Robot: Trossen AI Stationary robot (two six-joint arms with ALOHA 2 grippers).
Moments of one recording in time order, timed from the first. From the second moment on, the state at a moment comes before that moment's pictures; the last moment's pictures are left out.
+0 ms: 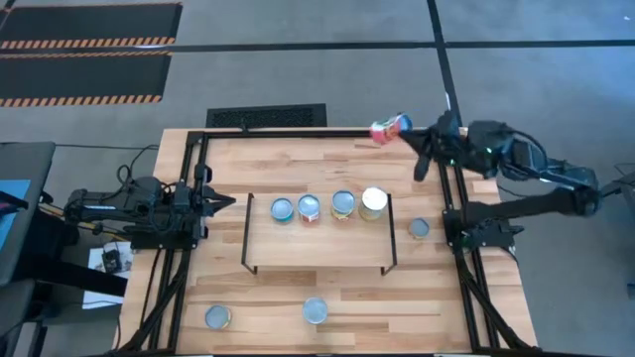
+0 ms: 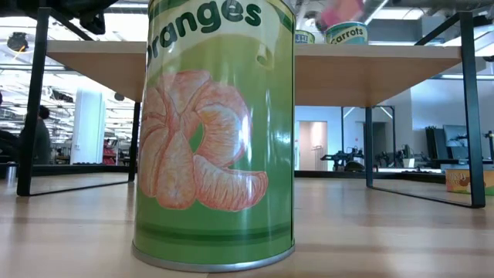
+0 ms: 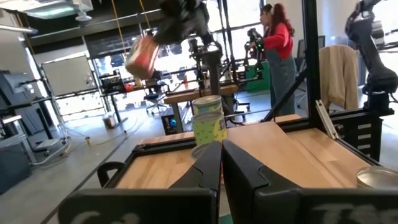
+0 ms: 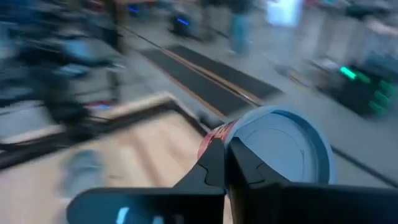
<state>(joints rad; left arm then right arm) -0.09 0.16 0.35 -0.09 -0.11 0.19 -0.12 0.85 1.16 -0.50 0.40 0.11</state>
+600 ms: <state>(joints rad) -0.09 0.16 0.35 -0.09 -0.12 0.20 0.47 1.44 1.75 -0.89 0.52 0.11</state>
